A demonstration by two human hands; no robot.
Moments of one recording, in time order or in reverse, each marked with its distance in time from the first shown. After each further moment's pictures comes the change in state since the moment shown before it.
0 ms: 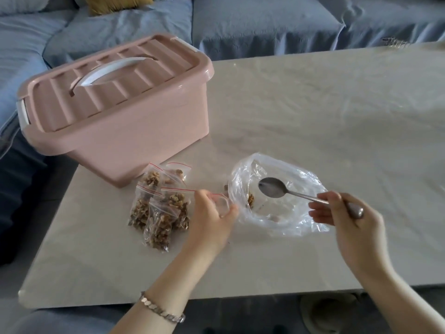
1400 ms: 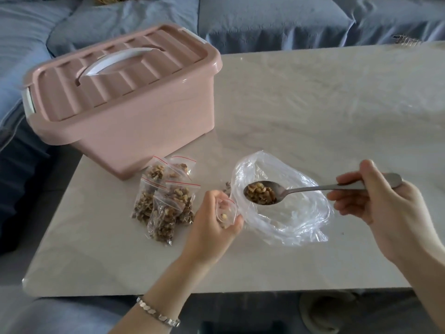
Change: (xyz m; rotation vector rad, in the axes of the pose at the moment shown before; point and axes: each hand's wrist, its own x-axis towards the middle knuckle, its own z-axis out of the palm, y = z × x) left_hand -0.014 -0.021 -0.006 0.009 -0.032 0.271; right_hand 0.020 -0.055 -0.008 0.182 -0.077 0.252
